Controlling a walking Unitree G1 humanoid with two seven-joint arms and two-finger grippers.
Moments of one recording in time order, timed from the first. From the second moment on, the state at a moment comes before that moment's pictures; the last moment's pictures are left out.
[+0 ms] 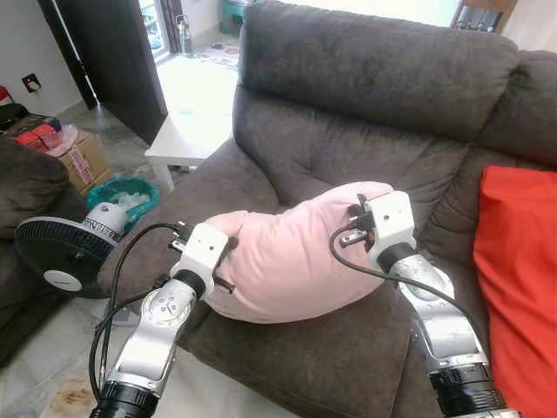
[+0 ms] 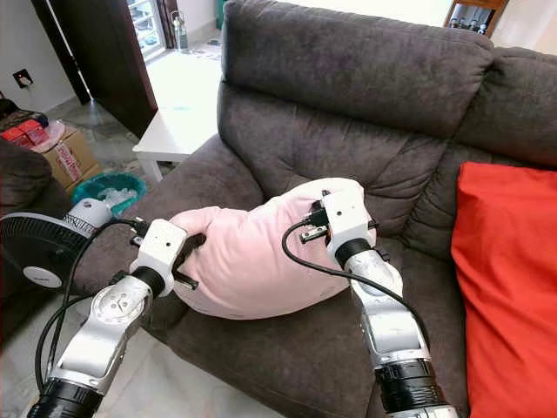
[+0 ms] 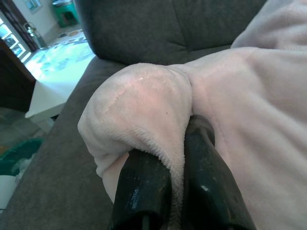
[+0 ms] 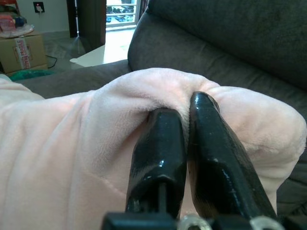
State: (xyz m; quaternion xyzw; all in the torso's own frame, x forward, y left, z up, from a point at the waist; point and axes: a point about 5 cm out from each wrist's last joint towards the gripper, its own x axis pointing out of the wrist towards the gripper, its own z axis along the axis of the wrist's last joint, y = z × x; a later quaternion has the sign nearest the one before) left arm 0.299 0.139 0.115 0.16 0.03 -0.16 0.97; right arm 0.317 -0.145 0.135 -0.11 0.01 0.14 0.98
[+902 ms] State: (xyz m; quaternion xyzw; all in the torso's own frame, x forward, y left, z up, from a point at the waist) left arm 0.301 0.146 0.107 0.18 0.04 -0.14 0.97; right arm 0.315 -0.144 0.132 -0.12 0.01 0.16 0.98
